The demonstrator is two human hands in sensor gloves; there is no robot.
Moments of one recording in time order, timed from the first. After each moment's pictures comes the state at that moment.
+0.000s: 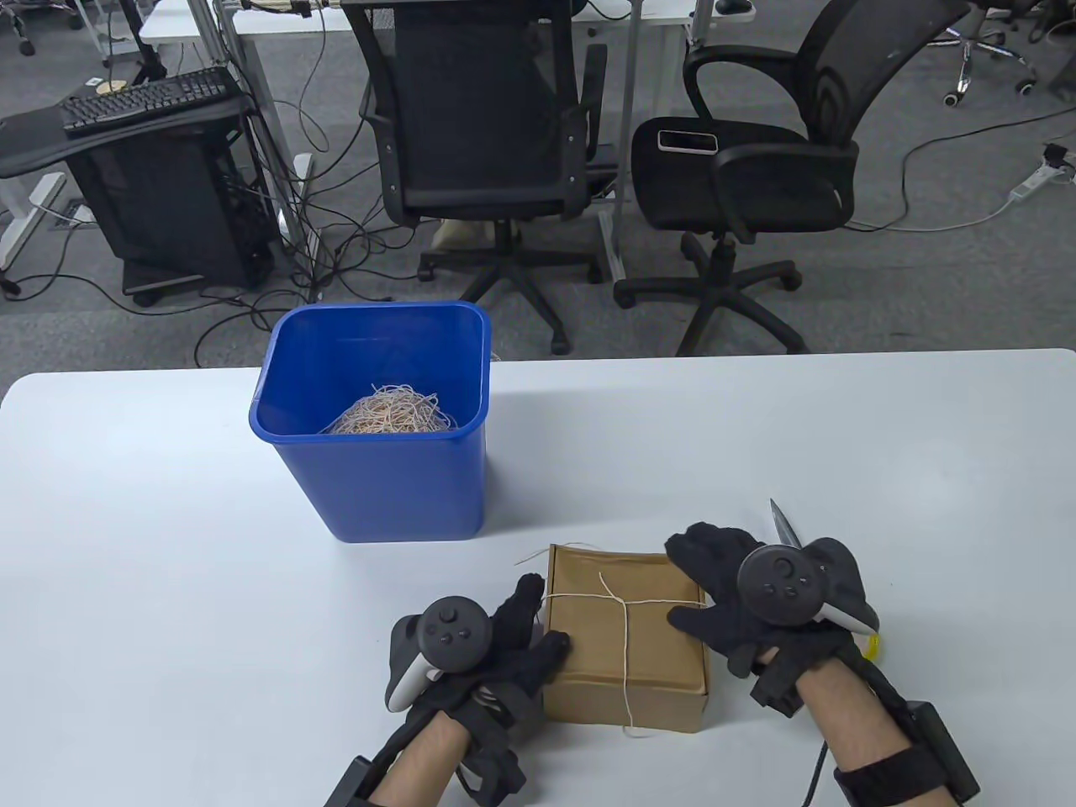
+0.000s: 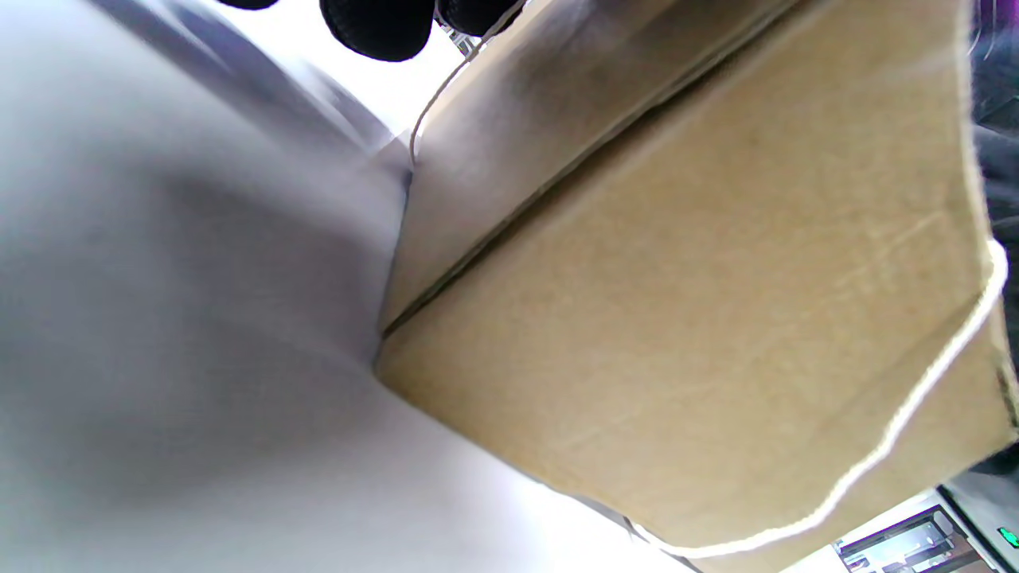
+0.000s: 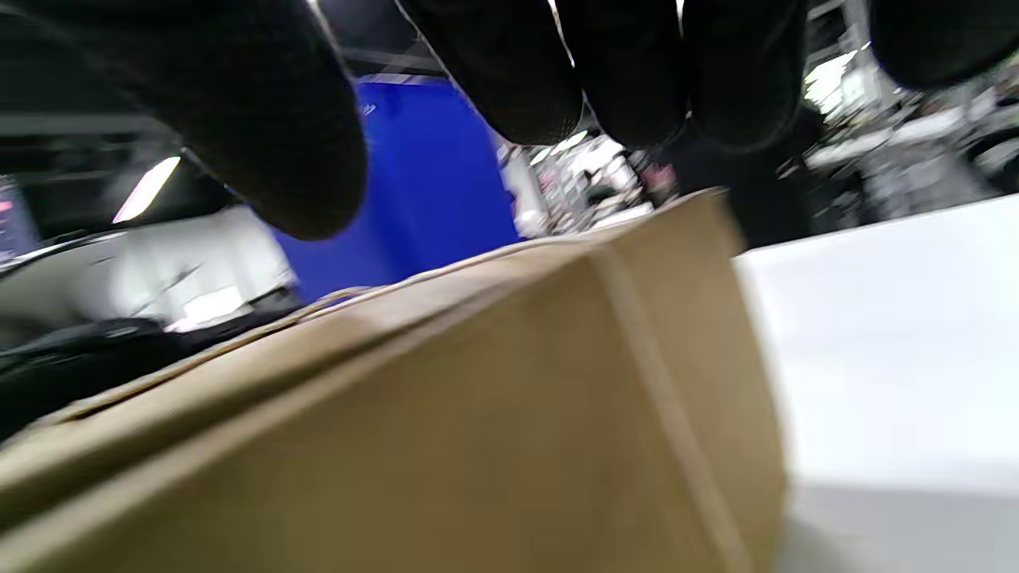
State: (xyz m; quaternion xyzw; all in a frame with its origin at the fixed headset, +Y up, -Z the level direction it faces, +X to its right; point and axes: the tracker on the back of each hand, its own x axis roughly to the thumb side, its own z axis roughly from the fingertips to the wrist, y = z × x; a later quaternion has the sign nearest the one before) left_hand -0.117 -0.764 -0.307 -0.15 -0.20 0.41 0.88; right_hand 0.181 -0.663 -0.329 0.29 0.01 0.94 0.20
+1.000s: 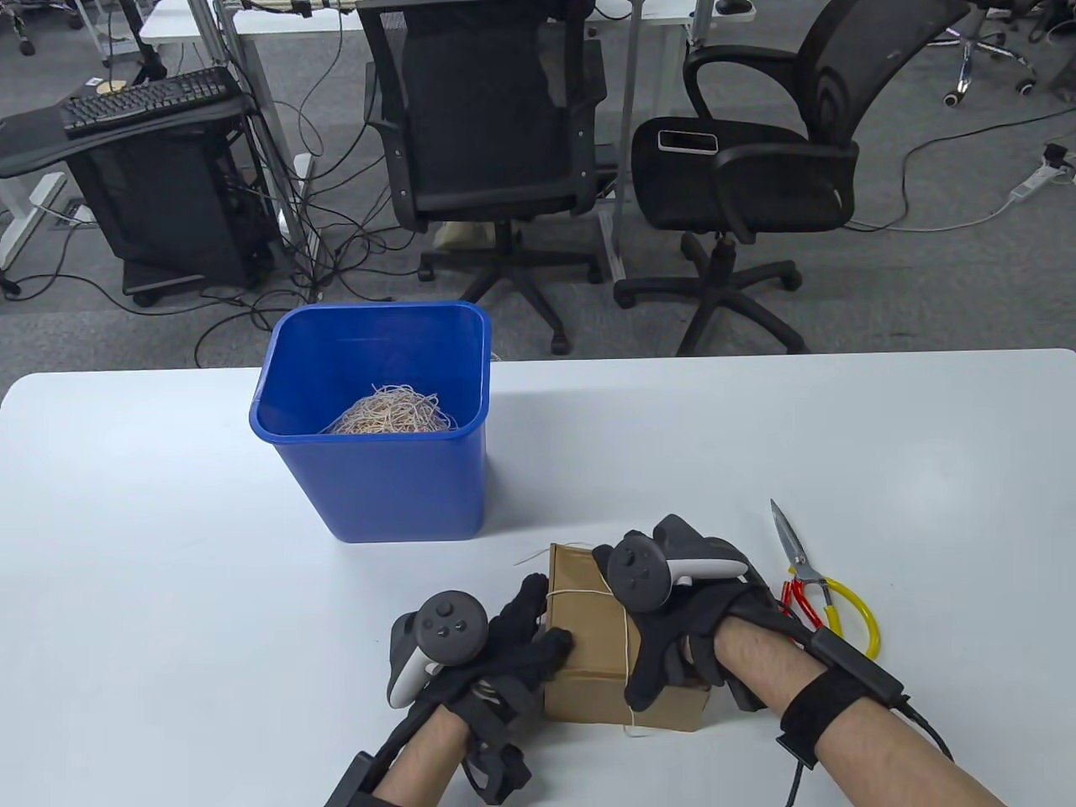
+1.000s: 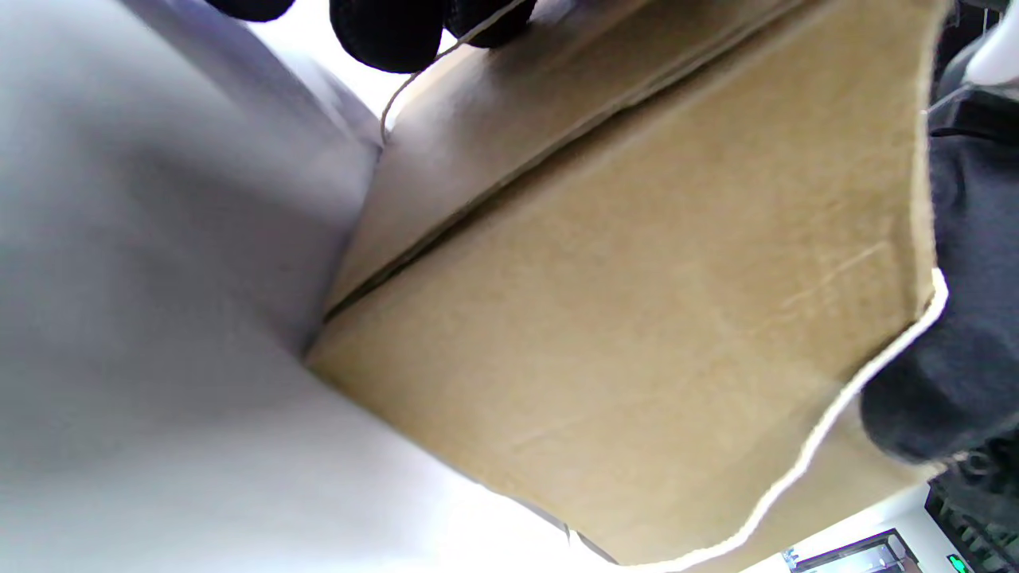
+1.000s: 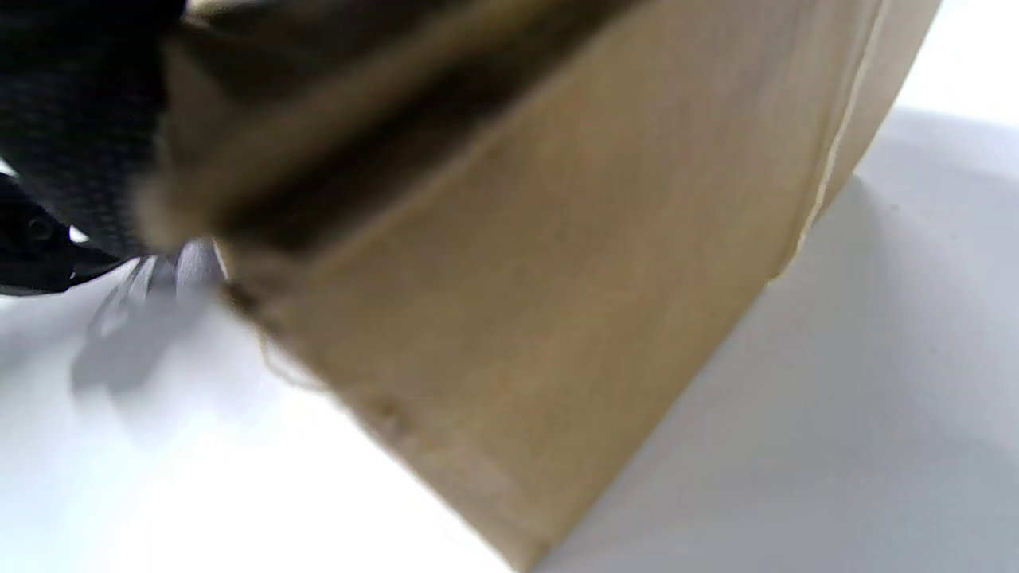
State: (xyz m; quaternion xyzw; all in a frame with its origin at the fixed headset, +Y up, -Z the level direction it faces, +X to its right) left_hand -0.116 -0.766 -0.311 -0.17 -0.20 0.45 0.86; right_hand 0.107 -0.704 -0.352 0.32 0.30 0.90 0.02
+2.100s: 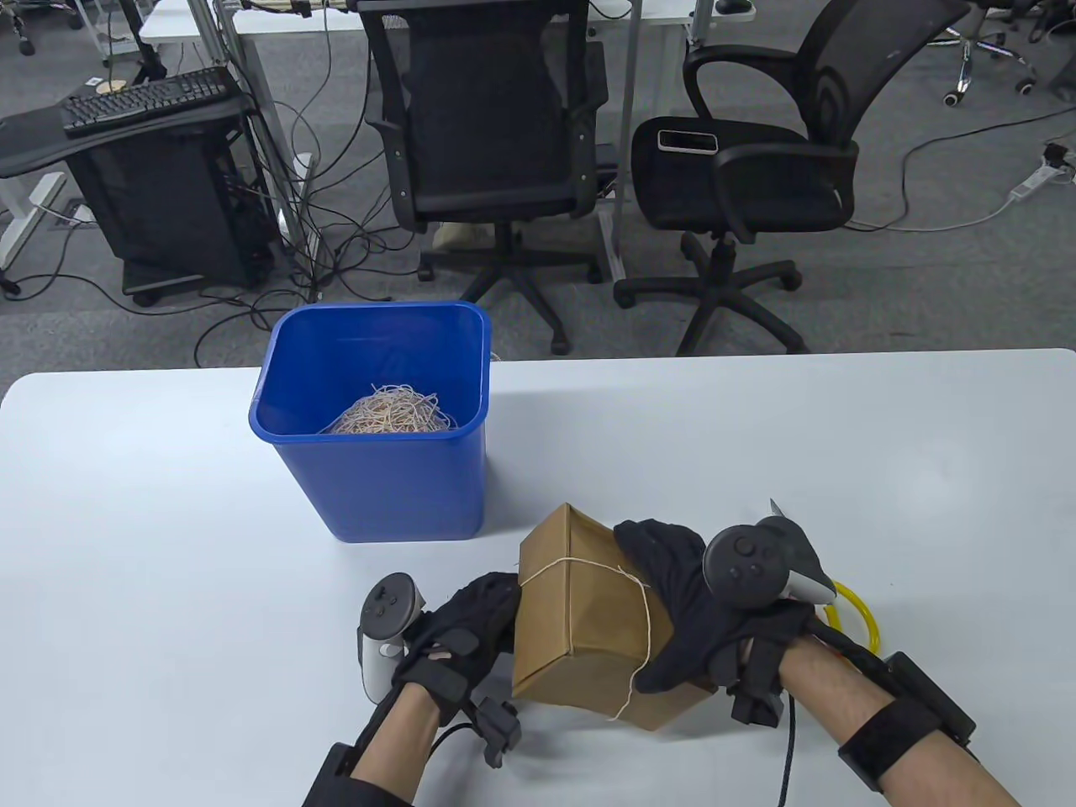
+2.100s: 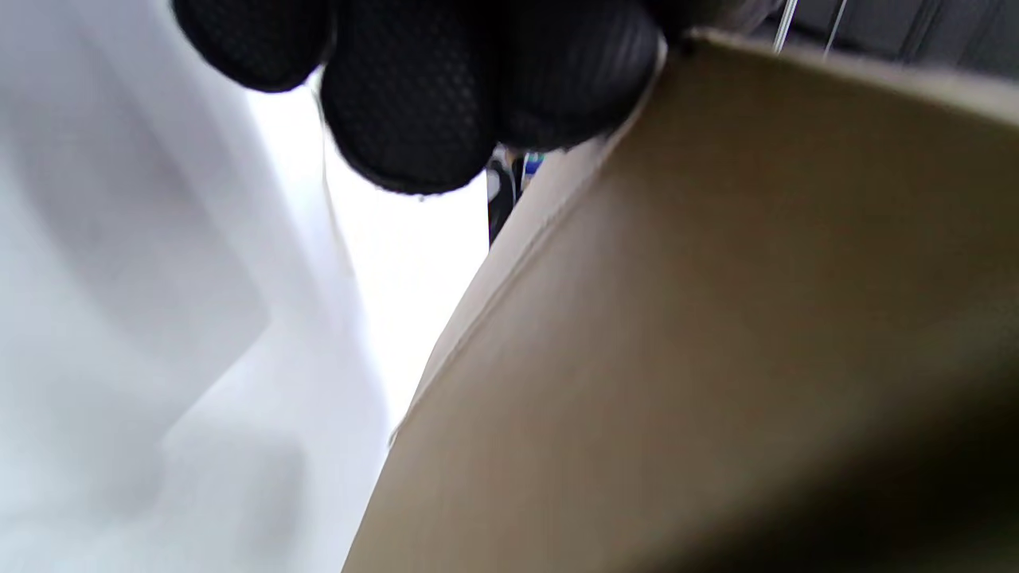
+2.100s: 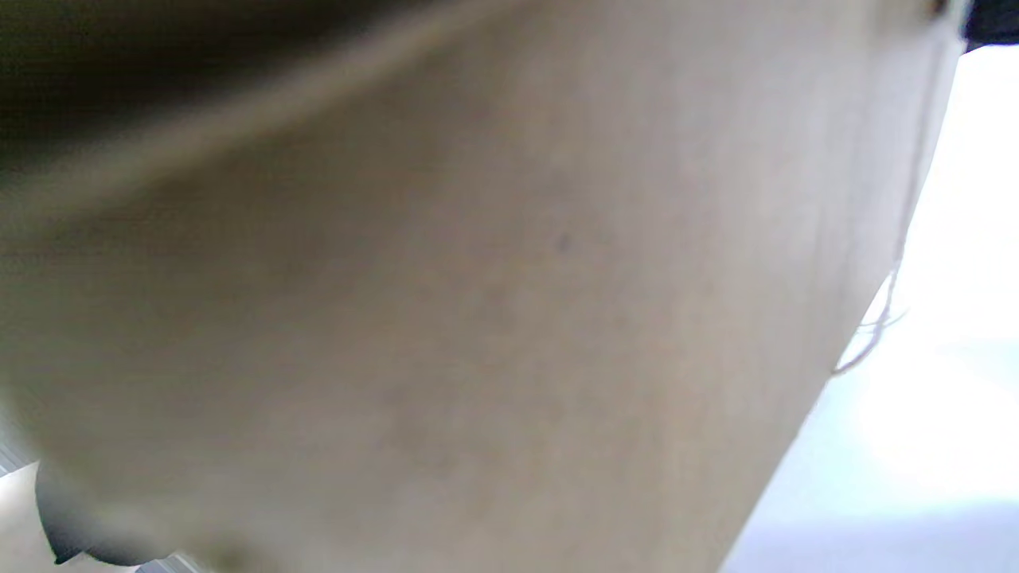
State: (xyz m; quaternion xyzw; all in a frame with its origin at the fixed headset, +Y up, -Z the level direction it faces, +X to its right) left_hand -0.147 -0.763 -0.330 -0.14 -0.10 0.69 0.70; right_hand 0.152 -0.662 -0.331 0.38 0.12 0.87 0.30
